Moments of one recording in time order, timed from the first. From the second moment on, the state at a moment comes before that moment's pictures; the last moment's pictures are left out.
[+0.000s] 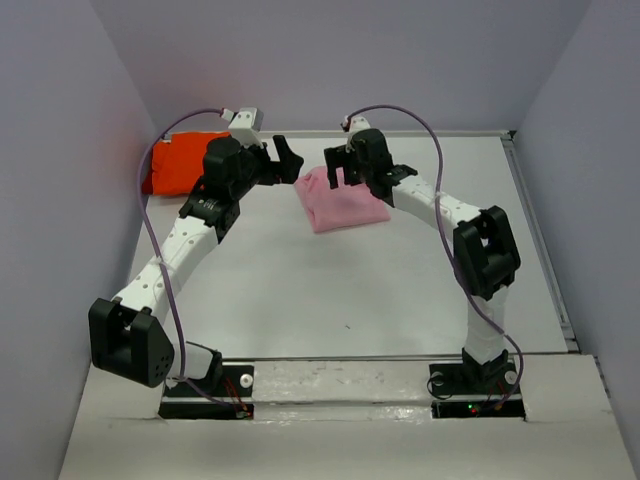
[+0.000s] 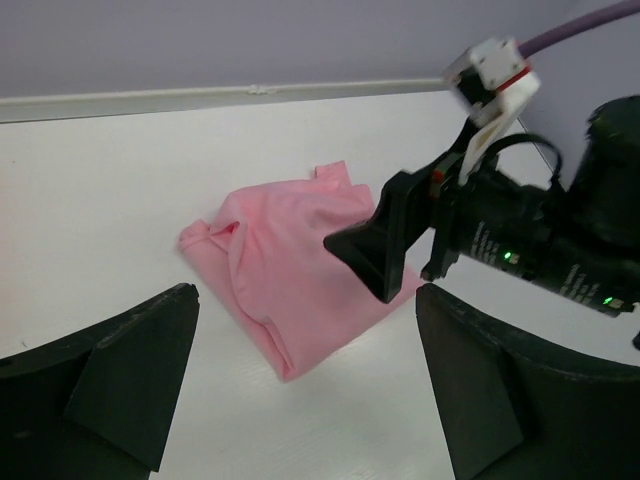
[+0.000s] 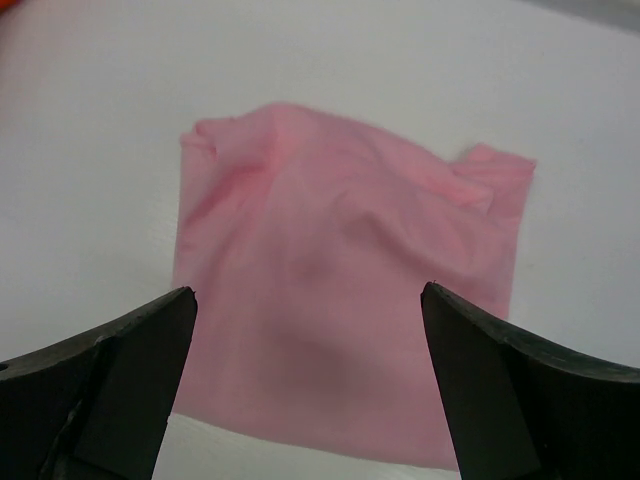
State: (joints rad) left arm -0.34 1.34 1.17 -0.01 0.15 -0.32; right arm 0.54 1.99 1.65 -0.12 0.10 0.11
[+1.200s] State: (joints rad) left arm -0.33 1.37 1.17 -0.02 0.16 -0.33; right arm 0.63 1.87 1.14 -0.07 0.09 0.38
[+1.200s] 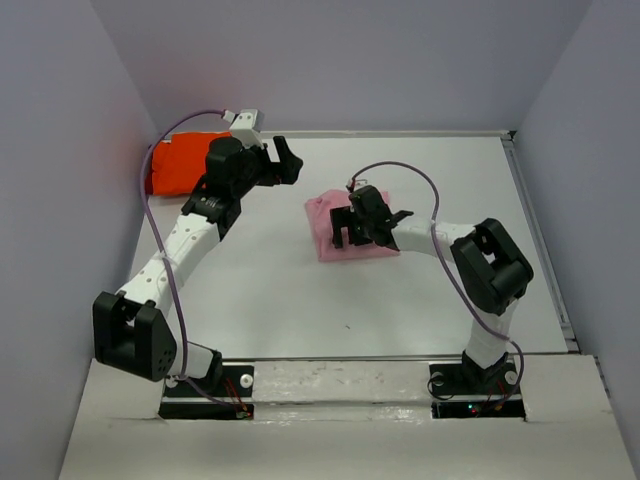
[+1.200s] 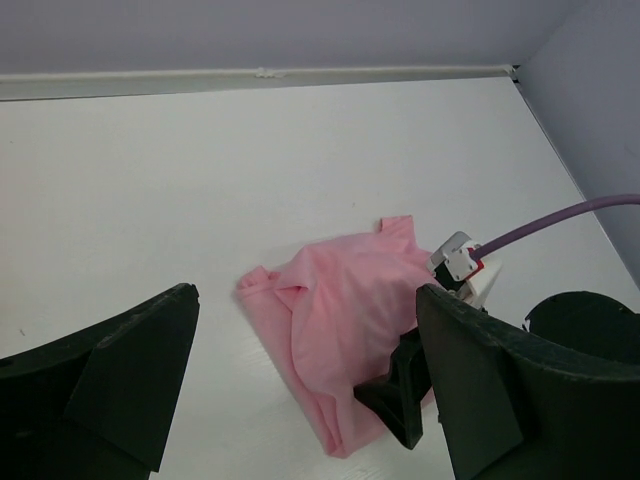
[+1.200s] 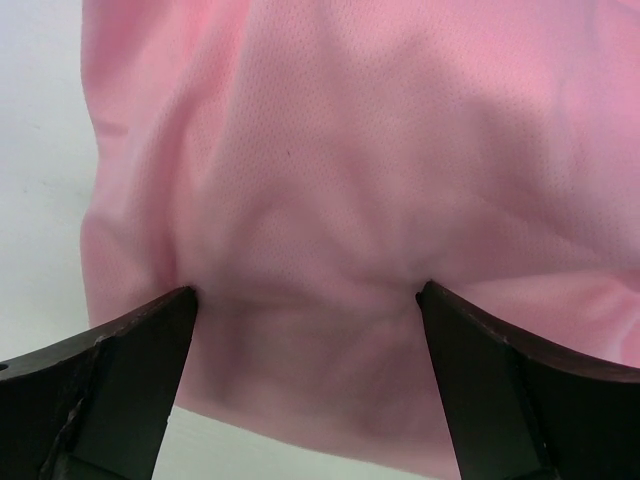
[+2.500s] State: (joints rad) left arm -0.33 1.43 1.17 -0.07 0.09 -0.32; right arm 0.88 1.81 1.10 -0.25 0.43 -0.13
